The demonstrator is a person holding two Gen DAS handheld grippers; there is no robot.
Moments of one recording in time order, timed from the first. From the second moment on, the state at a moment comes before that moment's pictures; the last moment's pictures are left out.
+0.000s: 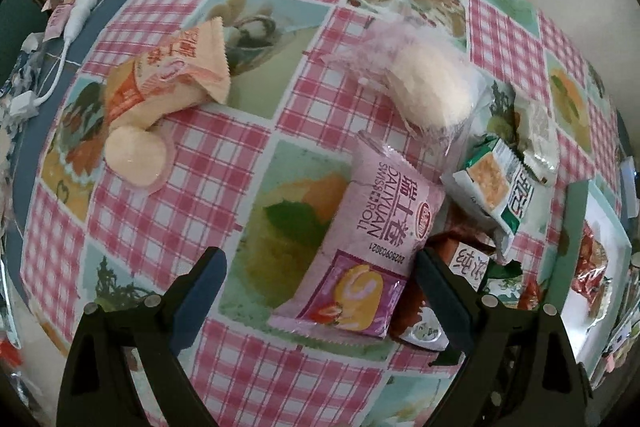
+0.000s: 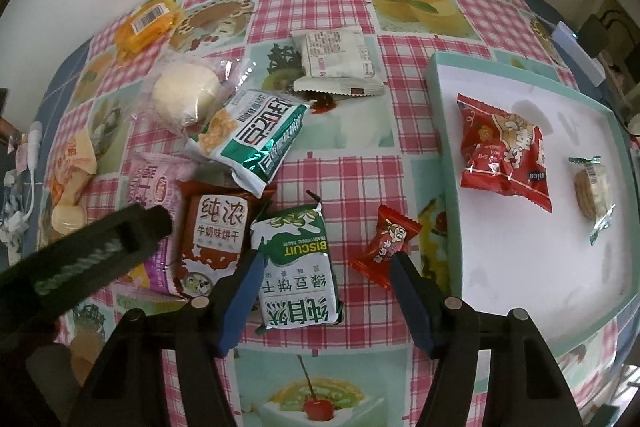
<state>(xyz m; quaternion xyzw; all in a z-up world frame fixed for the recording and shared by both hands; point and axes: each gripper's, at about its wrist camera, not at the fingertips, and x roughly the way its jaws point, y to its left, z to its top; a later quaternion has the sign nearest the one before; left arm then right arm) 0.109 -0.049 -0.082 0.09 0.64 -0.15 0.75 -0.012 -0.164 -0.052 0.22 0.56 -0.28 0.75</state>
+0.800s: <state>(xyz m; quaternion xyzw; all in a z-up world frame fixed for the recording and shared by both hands) 0.113 -0.062 -0.117 0.11 0.65 -0.15 0.74 -0.002 -0.147 -0.084 0.19 0.59 -0.27 0.74</state>
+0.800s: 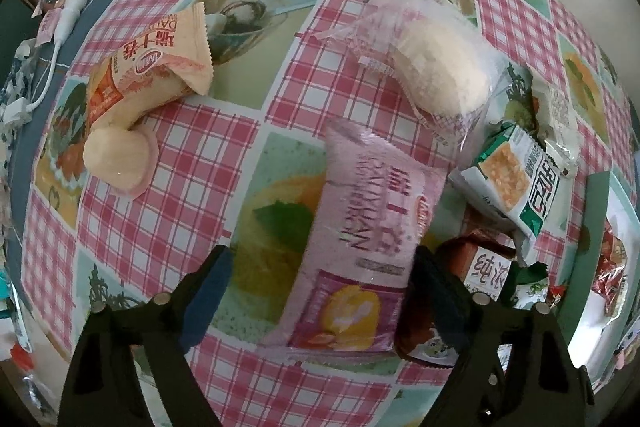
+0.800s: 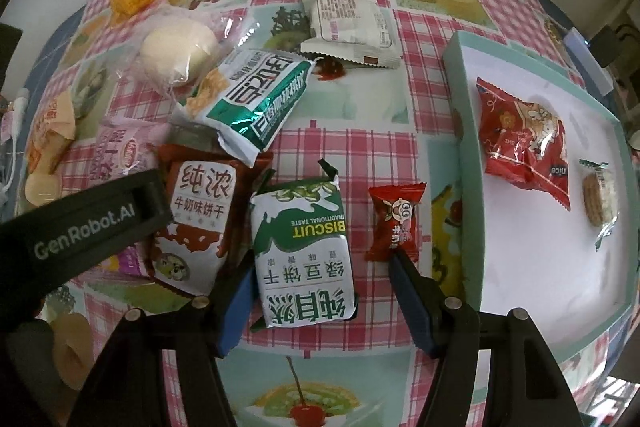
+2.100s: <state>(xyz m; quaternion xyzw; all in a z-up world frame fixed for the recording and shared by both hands) 0.103 -0.031 -0.009 0.08 0.57 -0.16 0.80 -0.033 -0.173 -0.009 0.24 0.51 -0.29 0.78</state>
